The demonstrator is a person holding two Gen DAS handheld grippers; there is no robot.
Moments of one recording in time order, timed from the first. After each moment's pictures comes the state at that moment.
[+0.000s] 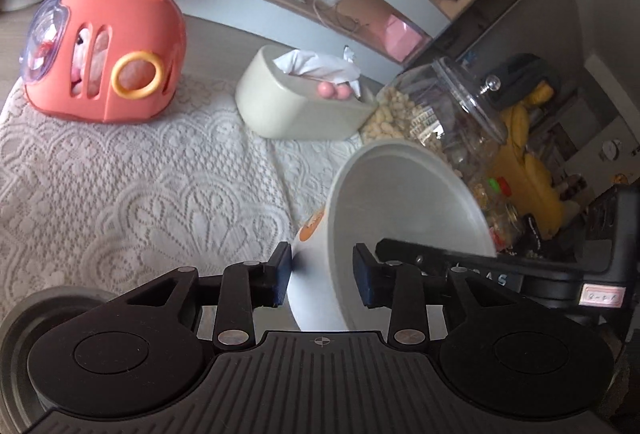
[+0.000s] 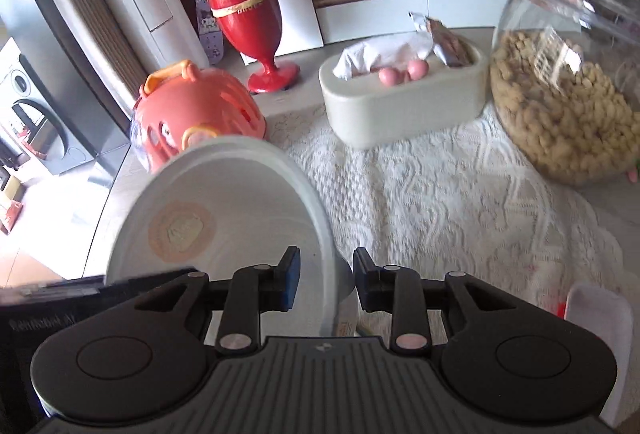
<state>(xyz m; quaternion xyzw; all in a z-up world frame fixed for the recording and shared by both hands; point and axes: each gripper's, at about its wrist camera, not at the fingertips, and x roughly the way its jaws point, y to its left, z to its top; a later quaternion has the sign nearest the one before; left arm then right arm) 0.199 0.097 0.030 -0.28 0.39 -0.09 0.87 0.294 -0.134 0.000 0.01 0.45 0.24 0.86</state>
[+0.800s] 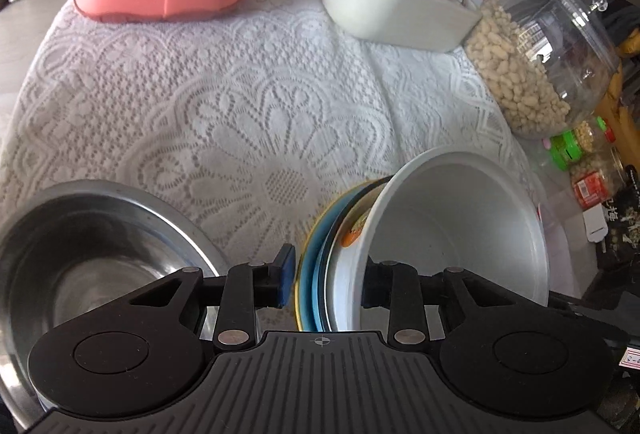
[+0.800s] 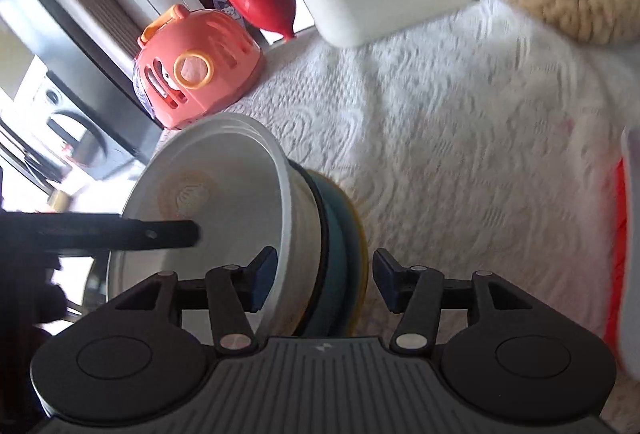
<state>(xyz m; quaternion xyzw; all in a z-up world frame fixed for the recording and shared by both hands) 0.209 0.074 -0.056 -0.23 0.51 0.01 0.83 0.263 -0.188 -0.125 0.11 0.48 0.30 0.82</state>
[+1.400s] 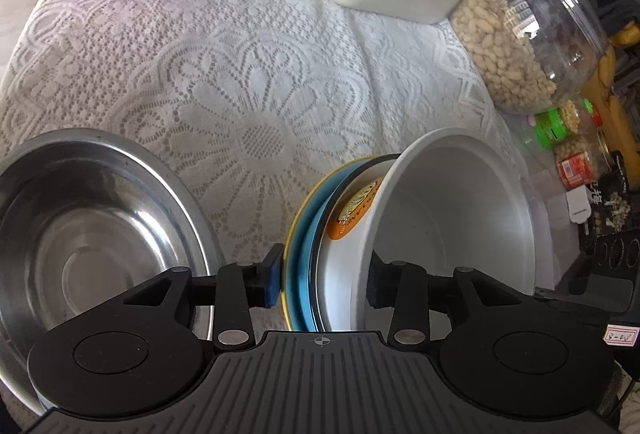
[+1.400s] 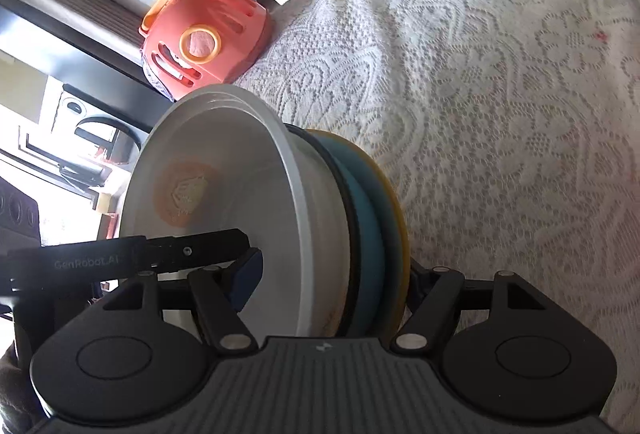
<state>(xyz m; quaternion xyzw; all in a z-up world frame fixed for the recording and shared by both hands) 0.191 0.057 -0.044 -0.24 0.54 -0.01 0.81 0.263 -0.186 -0.137 0.17 0.55 0.32 0.75</state>
